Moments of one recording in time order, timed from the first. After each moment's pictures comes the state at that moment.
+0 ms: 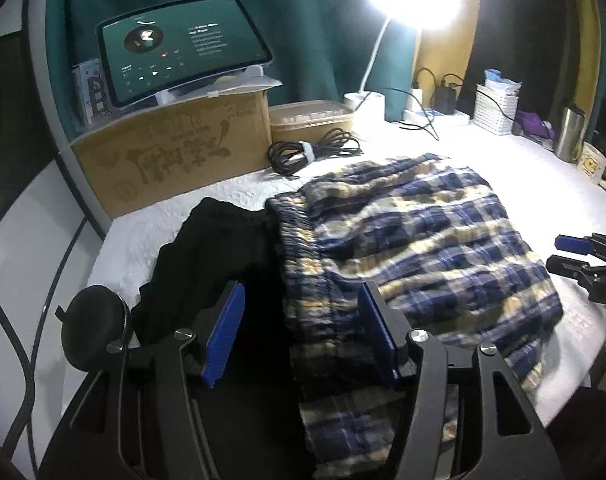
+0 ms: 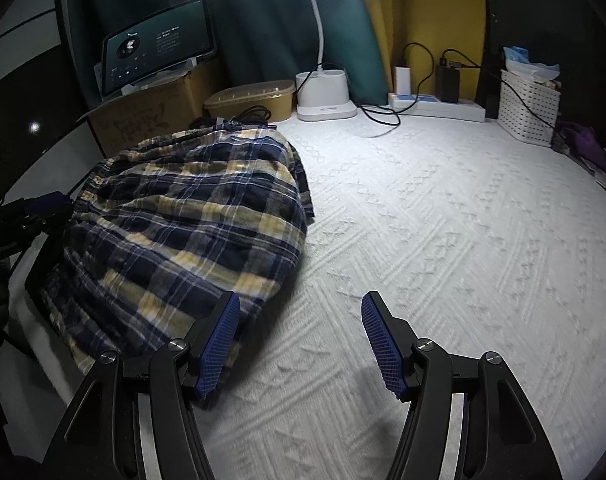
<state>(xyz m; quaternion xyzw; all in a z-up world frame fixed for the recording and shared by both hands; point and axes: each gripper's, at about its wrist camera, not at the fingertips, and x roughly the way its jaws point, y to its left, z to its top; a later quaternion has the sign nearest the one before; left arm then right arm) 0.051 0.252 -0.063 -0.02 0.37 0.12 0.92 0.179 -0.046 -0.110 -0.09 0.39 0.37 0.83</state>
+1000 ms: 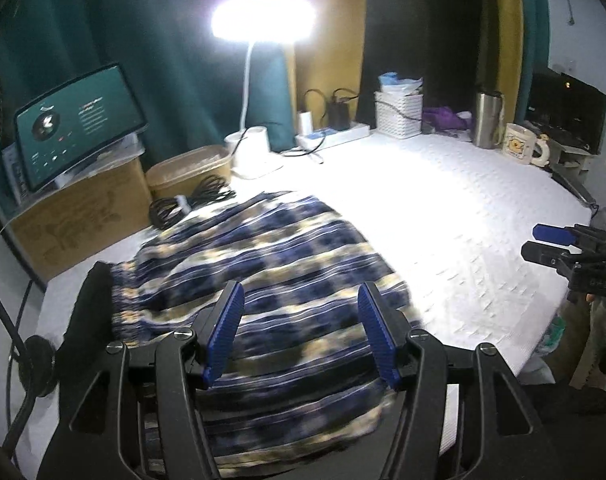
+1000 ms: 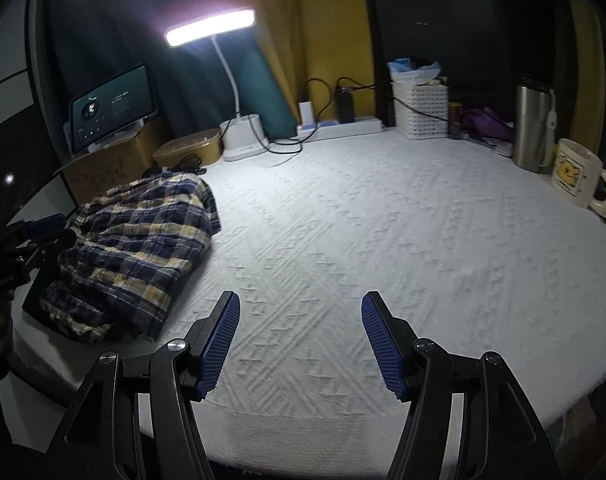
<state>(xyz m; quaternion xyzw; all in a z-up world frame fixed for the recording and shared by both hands) 0.068 0.118 -0.035 0.03 0.33 0.01 0.94 0.158 -0.174 -0.078 -0.03 0.35 0.29 0.89</state>
